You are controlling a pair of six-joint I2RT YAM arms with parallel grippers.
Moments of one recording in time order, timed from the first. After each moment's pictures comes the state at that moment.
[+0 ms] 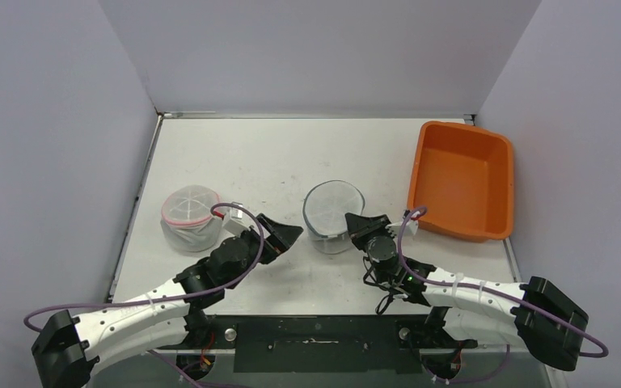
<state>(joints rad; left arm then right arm) -0.96 0.75 0.36 0.13 -0.38 -1.22 0.98 1.05 0.34 0.43 0.74 1.30</state>
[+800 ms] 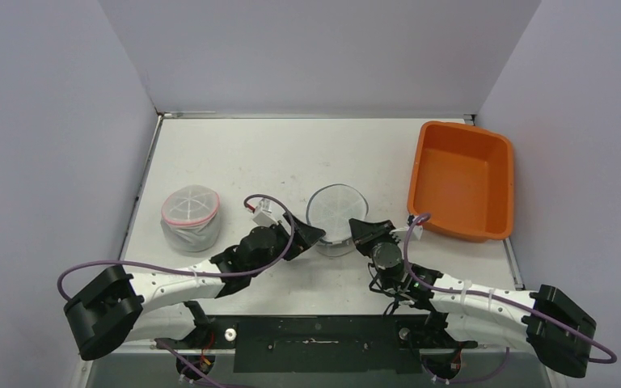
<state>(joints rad) -0.96 1.16 0.41 0.41 -0.25 -1.25 1.00 0.96 0.28 0.40 0.77 1.29</state>
